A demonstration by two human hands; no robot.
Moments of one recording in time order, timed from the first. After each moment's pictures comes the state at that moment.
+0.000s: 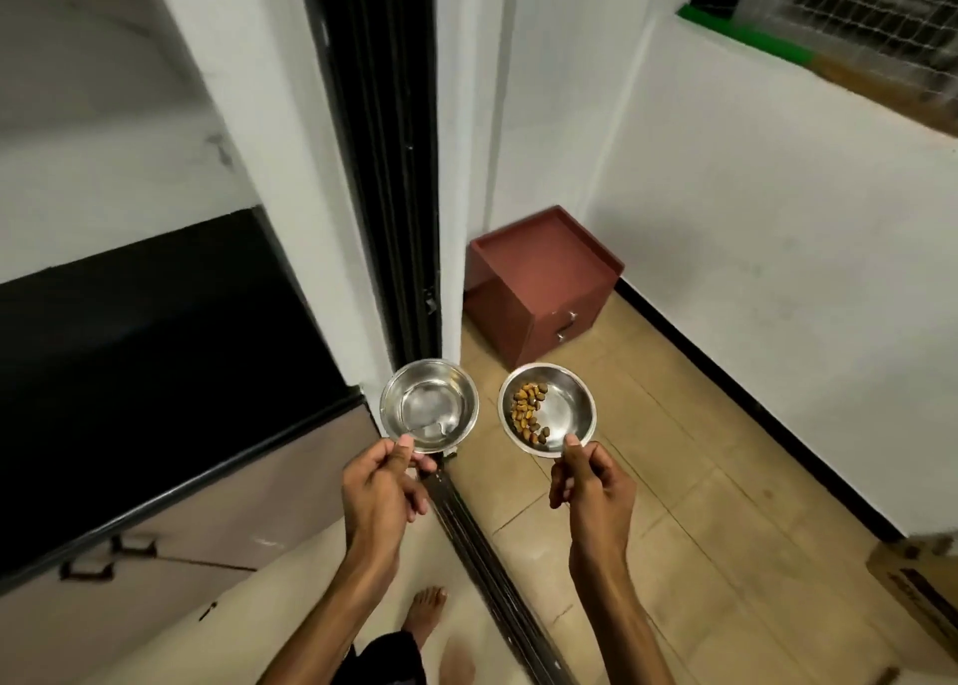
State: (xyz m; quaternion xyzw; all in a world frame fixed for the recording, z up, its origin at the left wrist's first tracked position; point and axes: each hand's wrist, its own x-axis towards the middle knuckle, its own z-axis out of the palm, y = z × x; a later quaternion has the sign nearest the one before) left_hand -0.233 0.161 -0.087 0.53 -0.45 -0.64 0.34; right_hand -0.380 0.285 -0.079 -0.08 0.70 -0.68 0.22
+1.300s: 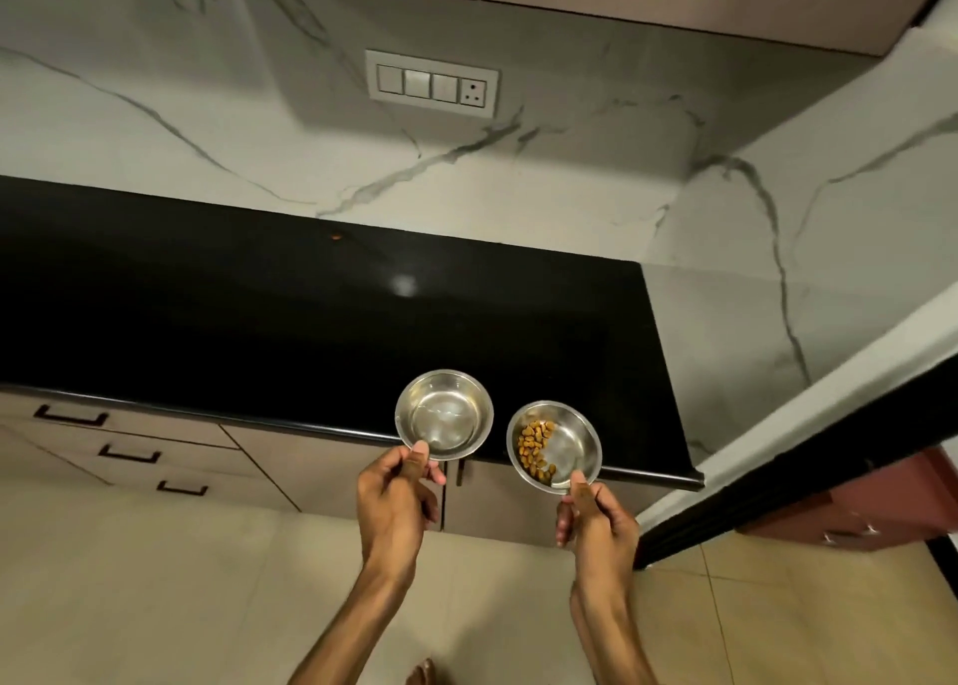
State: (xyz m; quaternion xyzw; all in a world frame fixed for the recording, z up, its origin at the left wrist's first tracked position) left_hand 0.176 0.086 -0.064 0.61 -0.29 -0.47 0.57; right_hand -0.007 0.099 -0.082 -0.26 0.63 -0.57 0.46
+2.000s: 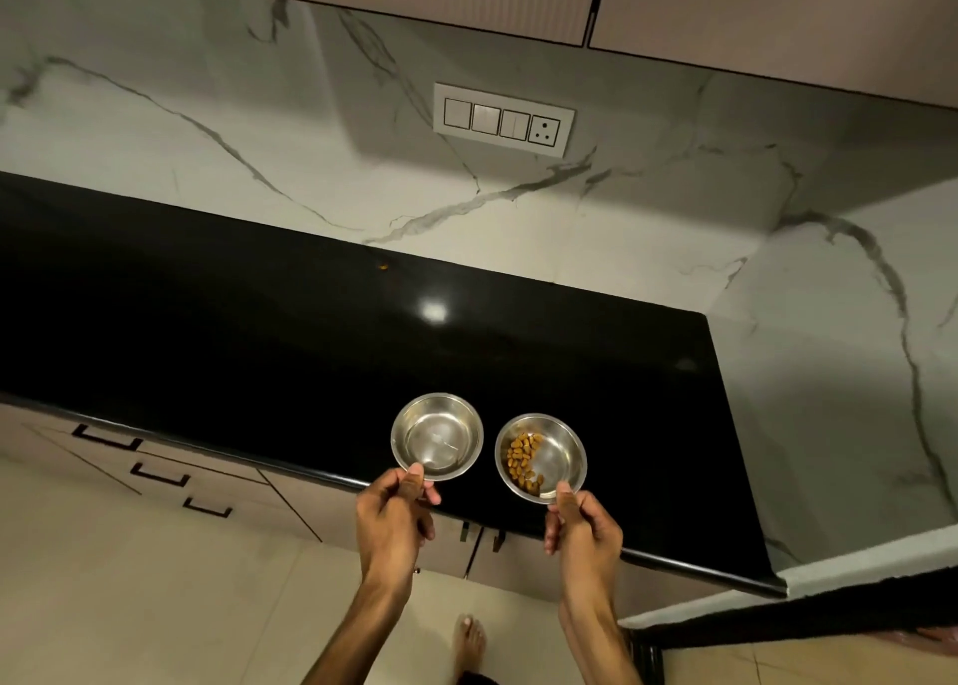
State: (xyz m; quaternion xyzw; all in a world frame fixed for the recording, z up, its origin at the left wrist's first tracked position) left_hand 0.250 -0.002 -0.100 0.64 -0.25 -0.44 0.57; right_hand 0.069 -0.010 -0.104 -0.31 0.63 -0.51 0.49
